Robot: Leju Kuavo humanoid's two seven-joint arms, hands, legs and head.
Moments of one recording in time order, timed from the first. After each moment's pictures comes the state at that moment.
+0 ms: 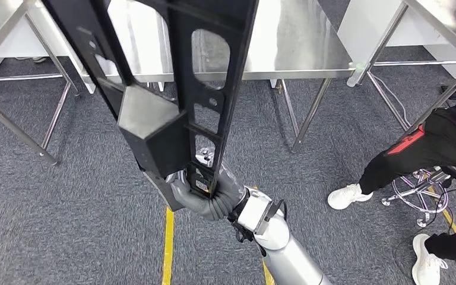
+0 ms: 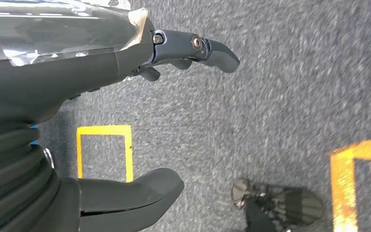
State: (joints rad) left arm -0.07 -0.12 0.79 -0.19 -0.94 0.02 -0.15; right arm -0.29 0.12 0.56 -1.25 0.05 0.24 -0.59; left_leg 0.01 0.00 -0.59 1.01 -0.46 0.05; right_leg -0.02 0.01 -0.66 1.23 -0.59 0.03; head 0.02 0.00
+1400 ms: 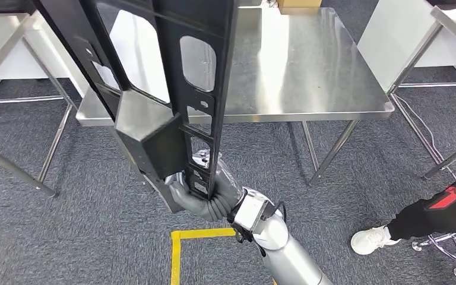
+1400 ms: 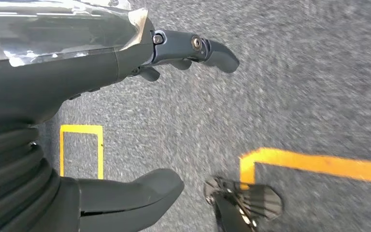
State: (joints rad) left arm -0.07 -0.12 0.80 -0.19 -0.95 0.02 -0.15; right arm -0.30 0.12 0.57 -1.24 0.05 0.24 -0.59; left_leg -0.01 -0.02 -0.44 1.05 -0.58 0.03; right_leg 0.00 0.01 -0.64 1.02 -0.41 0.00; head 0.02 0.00
